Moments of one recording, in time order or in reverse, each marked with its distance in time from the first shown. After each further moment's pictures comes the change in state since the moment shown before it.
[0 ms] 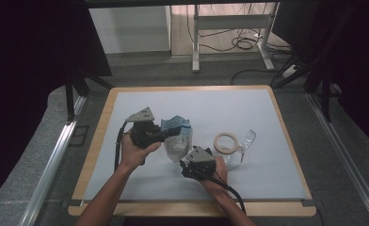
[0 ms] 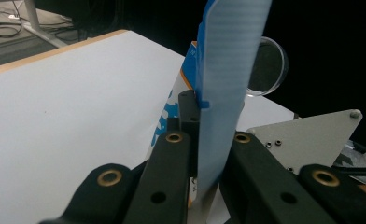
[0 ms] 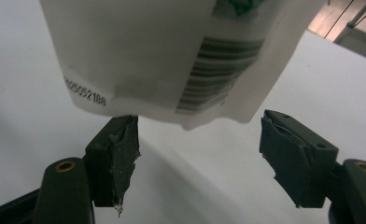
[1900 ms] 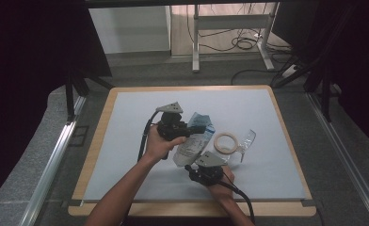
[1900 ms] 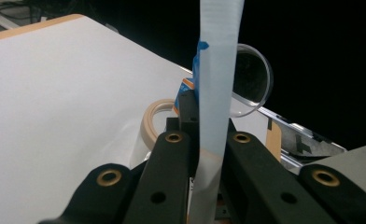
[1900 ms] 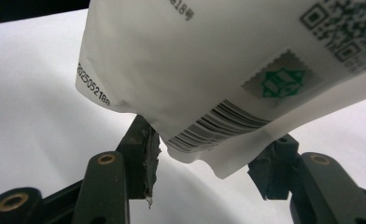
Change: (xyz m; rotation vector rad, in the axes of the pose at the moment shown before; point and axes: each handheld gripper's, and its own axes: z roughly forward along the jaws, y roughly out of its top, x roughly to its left) left arm -0.006 0.027 0.070 0.066 -0.139 -0.044; right arm -0.009 -0.016 -0.024 -0.068 0.128 0.091
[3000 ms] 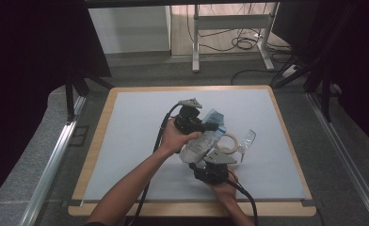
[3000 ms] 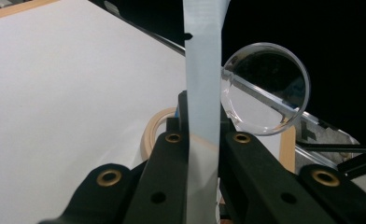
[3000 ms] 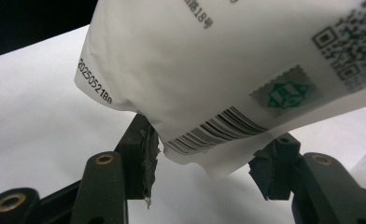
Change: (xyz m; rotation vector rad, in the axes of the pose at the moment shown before) left arm 0.005 0.019 0.045 0.097 0.021 -0.001; right arm -0.014 -0.008 -0.006 -0.023 0.010 0.144
